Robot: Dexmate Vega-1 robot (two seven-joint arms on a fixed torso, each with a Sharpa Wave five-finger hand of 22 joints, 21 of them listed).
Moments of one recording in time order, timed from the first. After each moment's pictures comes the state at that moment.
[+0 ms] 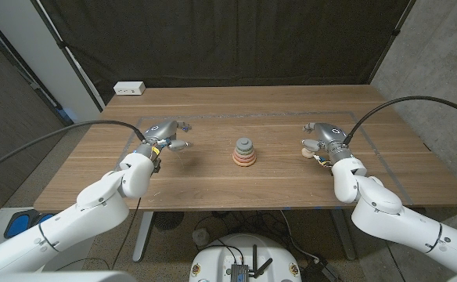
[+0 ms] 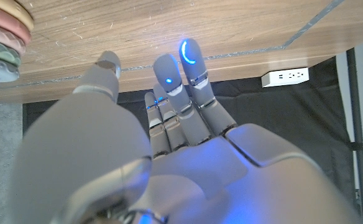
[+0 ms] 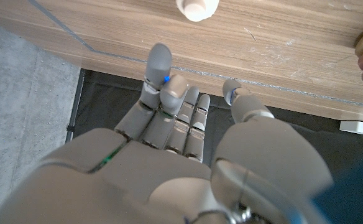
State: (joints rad) left arm 1.26 0.98 0.34 -2.23 0.42 0.60 0.26; left_hand 0.95 -0.03 0.32 -0.16 0.31 0.54 -0.03 0.23 0.26 0.60 -0.15 0.22 0.49 1.08 -0.19 1.36 0.58 0.79 -0.09 1.51 0.19; right arm -1.11 -0.97 -0.60 -2.25 -0.52 -0.87 -0.26; right_hand 0.79 0.01 0.59 -0.17 0.41 0.53 -0.06 0.30 0.36 0.59 -0.12 0.20 0.69 1.01 -0.16 1.45 1.21 0.92 -0.13 1.55 0.25
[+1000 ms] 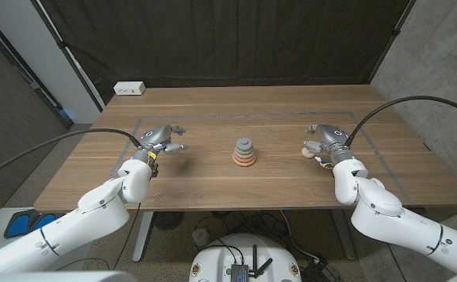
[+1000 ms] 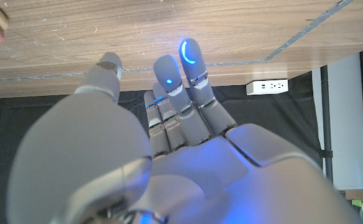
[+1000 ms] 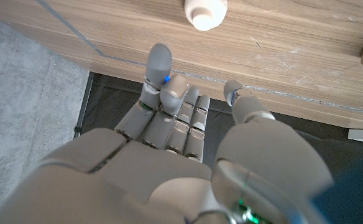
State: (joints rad) left arm 1.26 0.99 0.36 -2.20 0.34 0.62 0.35; left_hand 0.94 -0.03 0.33 -0.16 0.31 0.57 -0.03 0.23 0.26 0.63 -0.15 0.22 0.49 1.08 -0.19 1.36 0.58 0.79 -0.09 1.51 0.19; right arm -1.09 -0.98 -0.63 -2.27 -0.53 -0.94 -0.24; right_hand 0.78 0.01 0.59 -0.17 0.41 0.53 -0.06 0.30 0.36 0.57 -0.11 0.19 0.69 1.01 -0.16 1.45 1.22 0.92 -0.13 1.55 0.25
